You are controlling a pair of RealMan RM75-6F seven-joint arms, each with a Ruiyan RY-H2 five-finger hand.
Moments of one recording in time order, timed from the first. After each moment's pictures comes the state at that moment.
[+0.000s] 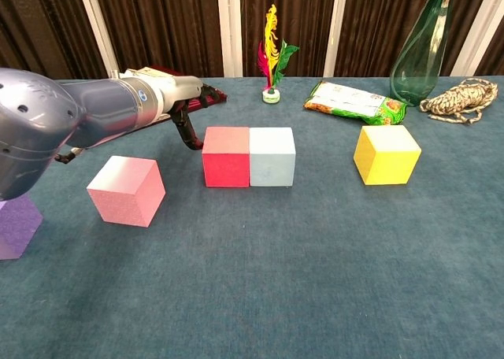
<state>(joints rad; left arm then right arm) -1.15 -1.75 -0.30 -1.25 0.35 0.95 0.72 0.11 -1.08 0.11 -1.69 -1.32 1.31 0.22</state>
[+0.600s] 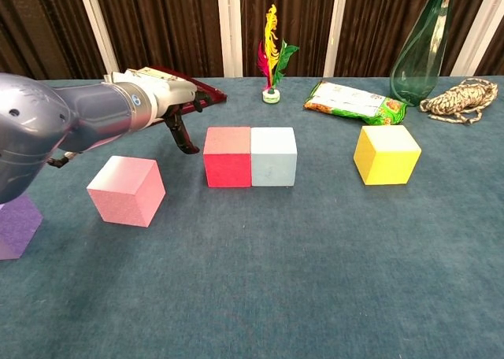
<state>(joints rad) -1.12 -1.74 -0.29 -1.26 0.34 0.95 0.73 0.10 -1.08 0.11 -1.69 -1.32 1.31 0.22</state>
